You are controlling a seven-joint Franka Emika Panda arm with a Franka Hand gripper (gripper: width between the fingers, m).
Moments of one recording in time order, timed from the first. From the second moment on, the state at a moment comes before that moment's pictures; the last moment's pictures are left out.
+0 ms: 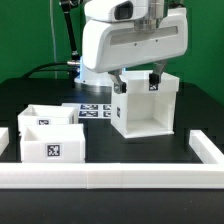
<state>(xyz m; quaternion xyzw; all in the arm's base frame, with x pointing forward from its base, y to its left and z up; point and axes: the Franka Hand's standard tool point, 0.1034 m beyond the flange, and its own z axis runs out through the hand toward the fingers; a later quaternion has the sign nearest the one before) 0.524 0.032 0.127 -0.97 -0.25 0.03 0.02</state>
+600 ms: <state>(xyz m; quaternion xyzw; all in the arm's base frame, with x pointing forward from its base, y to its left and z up) 0.437 0.097 0.140 -0.98 -0.20 0.03 0.00</state>
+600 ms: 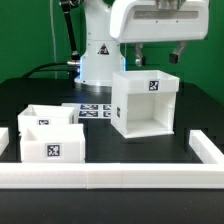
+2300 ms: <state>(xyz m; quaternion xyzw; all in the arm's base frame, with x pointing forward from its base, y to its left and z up) 0.397 0.112 0.094 -0.99 -0.16 0.02 0.01</state>
